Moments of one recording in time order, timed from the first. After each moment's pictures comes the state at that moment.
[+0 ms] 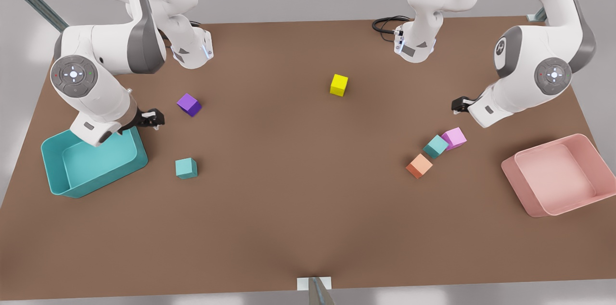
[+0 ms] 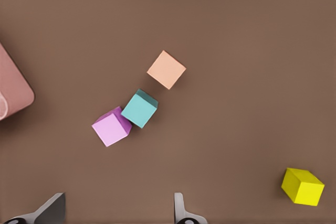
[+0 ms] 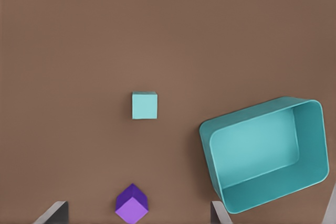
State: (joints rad) left arm -0.14 0.06 0.04 -1.70 0.03 1.52 0.11; right arm 0.37 0.19 -0.20 -1.40 -0.13 1.43 -0.04
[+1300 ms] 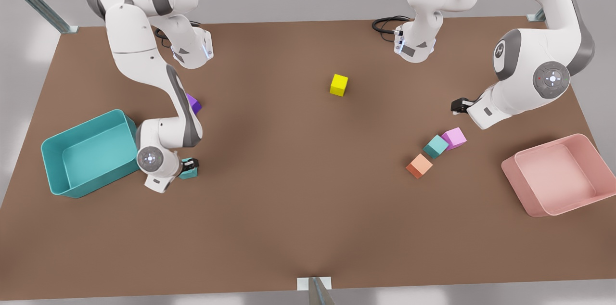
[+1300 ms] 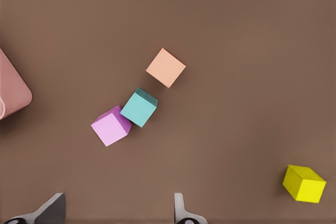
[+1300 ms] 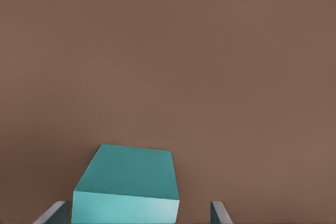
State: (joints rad) left arm -0.13 0.07 0.04 -1.70 0.03 1.52 0.13; right arm 0.30 0.53 -0.20 -1.93 -0.01 2.26 -0.22
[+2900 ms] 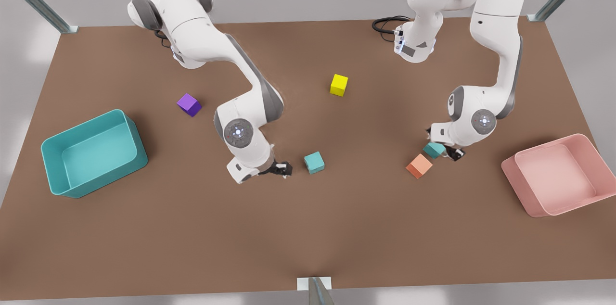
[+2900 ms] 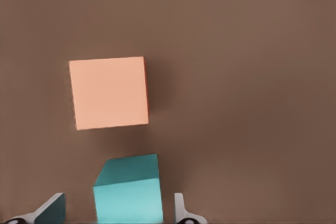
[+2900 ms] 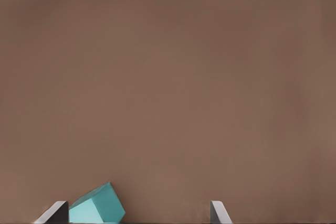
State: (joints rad) left arm 0.02 0.28 -0.06 -2.19 0.05 2.35 0.87; right arm 0.60 0.67 -0.20 -1.27 0.21 1.97 0.57
